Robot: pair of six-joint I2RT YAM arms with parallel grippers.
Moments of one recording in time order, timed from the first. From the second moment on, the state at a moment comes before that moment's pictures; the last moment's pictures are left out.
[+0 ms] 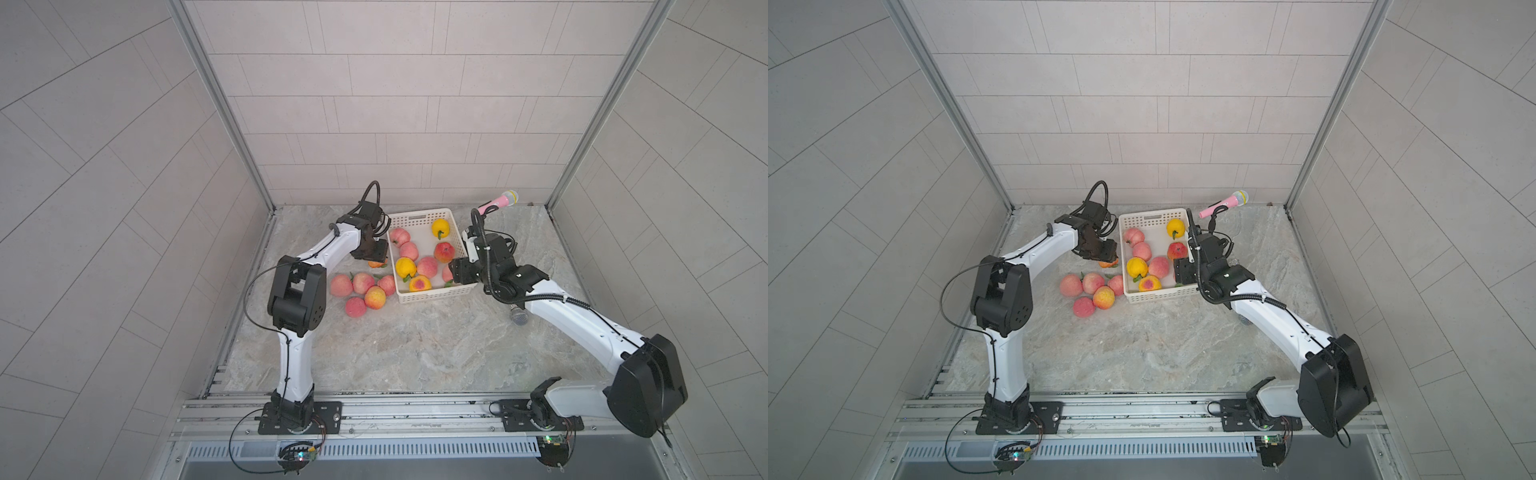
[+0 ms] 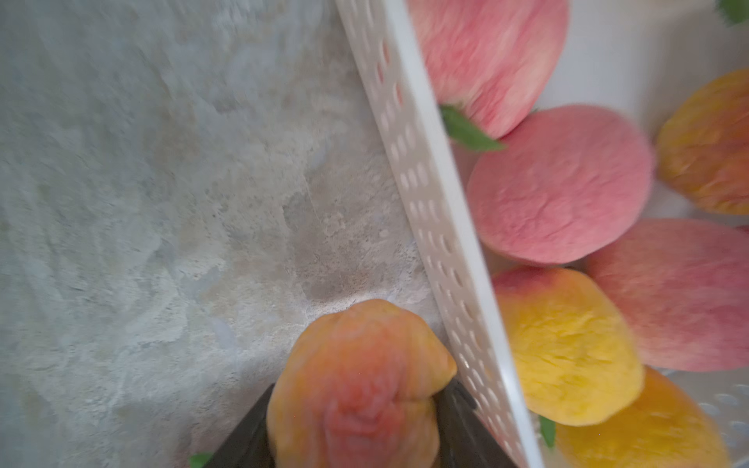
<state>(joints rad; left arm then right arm) -0.35 2.02 1.70 -0.84 0.08 -0.15 0.47 1.31 1.01 -0.41 0.10 0.27</state>
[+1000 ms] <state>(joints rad) -0.51 2.38 2.24 -0.69 0.14 -0.21 0.48 1.13 0.87 -0.46 0.05 0.32</state>
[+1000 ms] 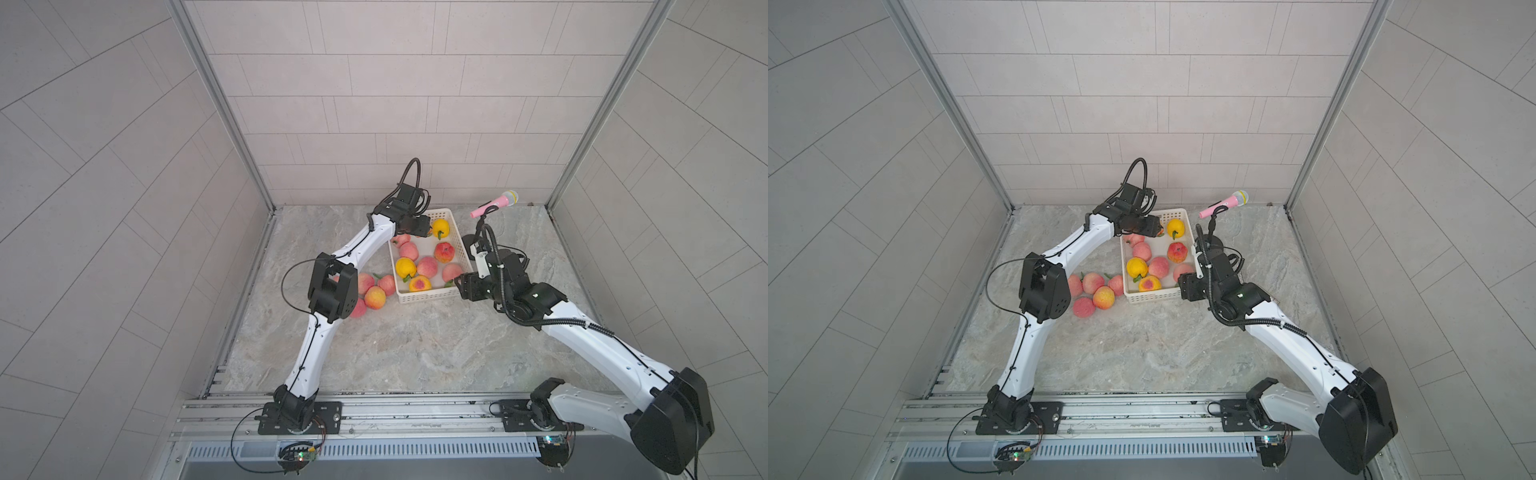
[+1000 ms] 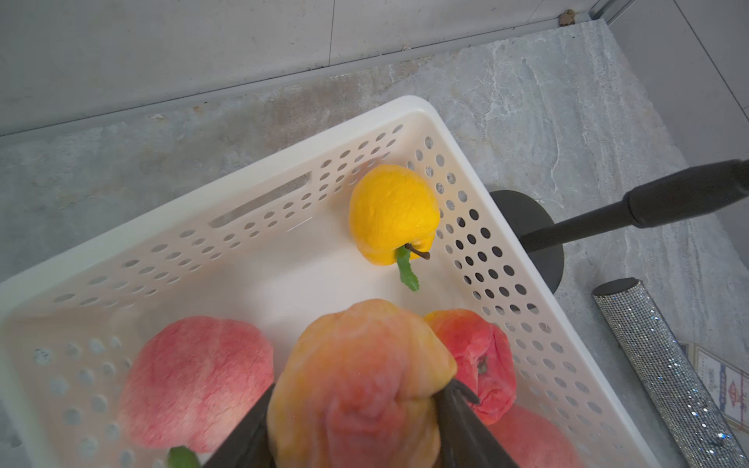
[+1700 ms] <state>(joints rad) -0.51 2.51 2.27 -0.57 0.10 -0.20 0.48 1.11 0.86 -0.48 0.04 0.32</state>
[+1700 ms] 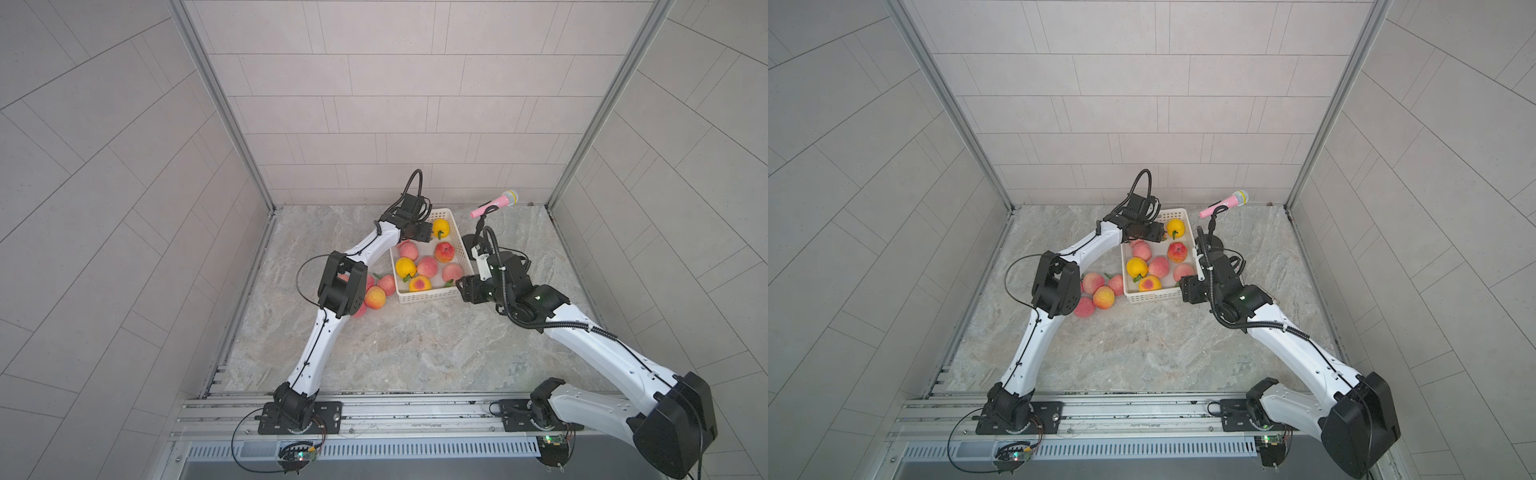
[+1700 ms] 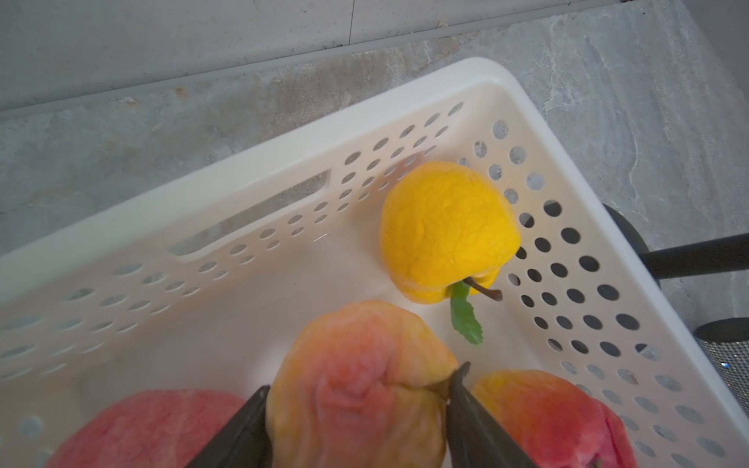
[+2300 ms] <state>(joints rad) -0.51 2.50 2.29 -0.57 0.08 -0.18 0.48 1.12 0.86 -0.48 0.03 0.32</state>
